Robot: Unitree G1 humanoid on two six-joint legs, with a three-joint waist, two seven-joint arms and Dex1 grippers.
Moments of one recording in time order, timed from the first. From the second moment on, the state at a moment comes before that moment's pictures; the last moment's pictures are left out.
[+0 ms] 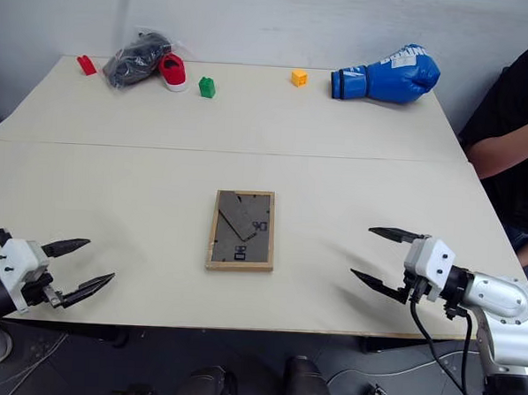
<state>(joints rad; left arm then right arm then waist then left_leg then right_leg) 0.24 0.79 0.49 0.00 -0.36 -0.03 -0.93 -0.07 -0.76 -0.19 0.04 0.36 -0.24 1.15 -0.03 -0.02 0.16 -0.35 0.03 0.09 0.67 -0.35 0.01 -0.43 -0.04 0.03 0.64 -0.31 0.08</state>
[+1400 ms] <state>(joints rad) -0.27 0.51 -0.04 -0.08 -0.12 0.40 -0.53 -0.42 -0.40 0.20 0.24 -0.02 -0.22 0.80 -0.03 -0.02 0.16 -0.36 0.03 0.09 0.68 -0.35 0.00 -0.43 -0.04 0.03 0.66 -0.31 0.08</state>
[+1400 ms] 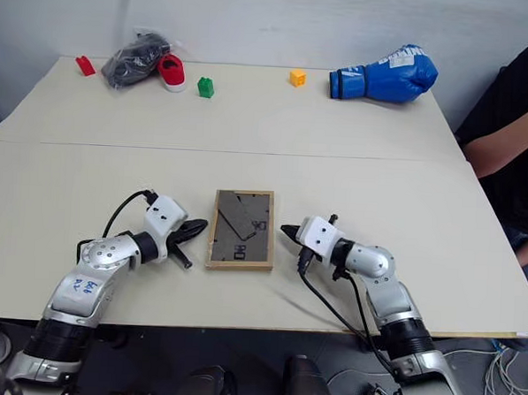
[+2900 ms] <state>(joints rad) -0.67 0.70 0.05 0.20 -0.80 1.60 -0.71 -0.37 -0.51 0.24 0.16 0.01 -0.22 0.95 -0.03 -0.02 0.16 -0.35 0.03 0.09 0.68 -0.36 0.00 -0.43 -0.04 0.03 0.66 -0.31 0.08</state>
